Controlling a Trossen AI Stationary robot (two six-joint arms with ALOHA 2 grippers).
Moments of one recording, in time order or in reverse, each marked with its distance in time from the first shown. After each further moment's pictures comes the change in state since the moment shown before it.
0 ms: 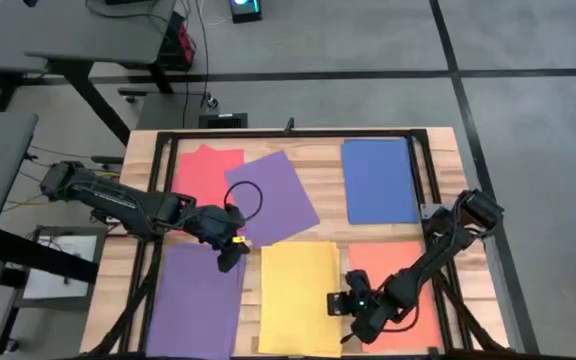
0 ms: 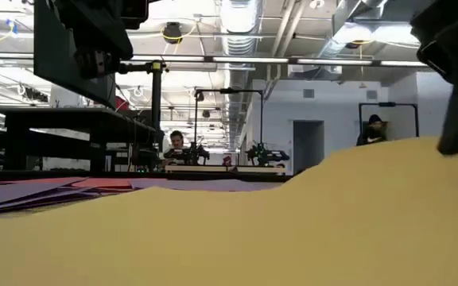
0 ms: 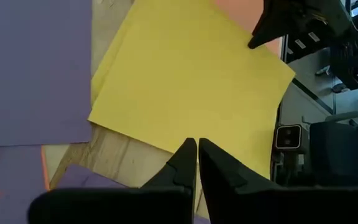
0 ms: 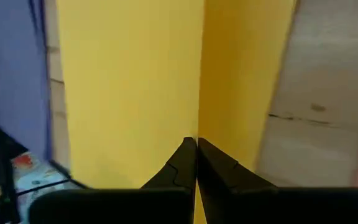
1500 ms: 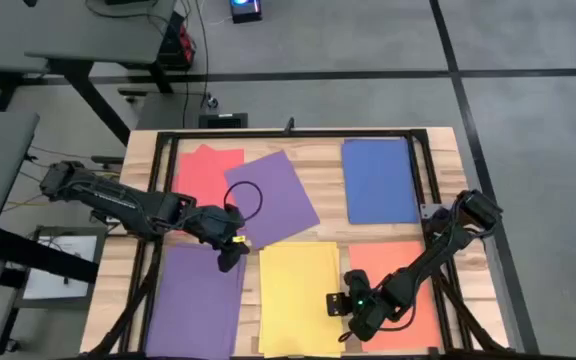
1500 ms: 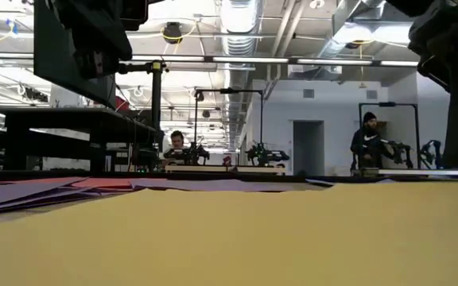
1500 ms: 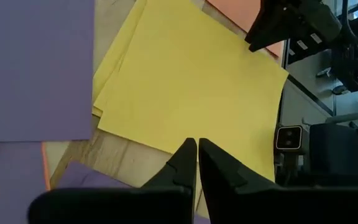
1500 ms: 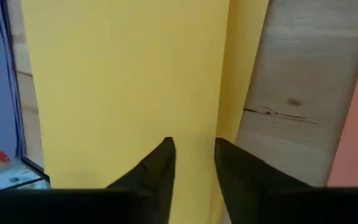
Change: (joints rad) left arm 0.000 0.000 0.000 -0.007 -0.001 -0.009; right arm -0.014 0.005 0.001 -0.020 -0.080 -0.028
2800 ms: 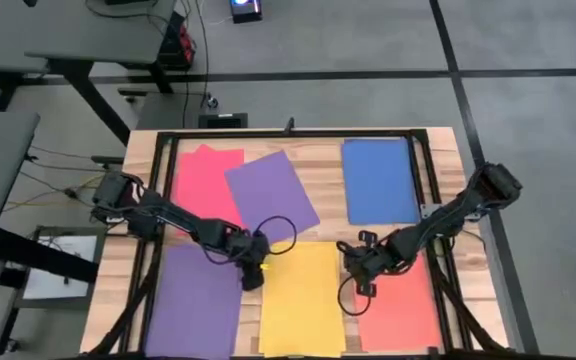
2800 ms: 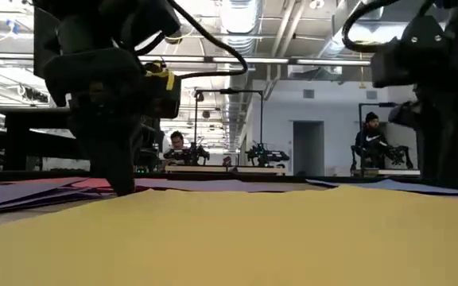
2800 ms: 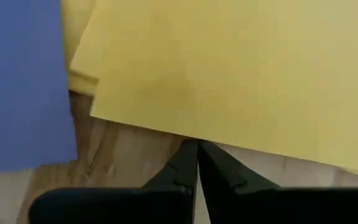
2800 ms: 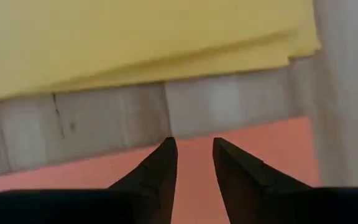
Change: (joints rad) left arm -0.024 0.559 0.034 0.198 -0.010 0.145; right arm -0.263 -0.292 -0.308 -0.080 -0.220 -1.520
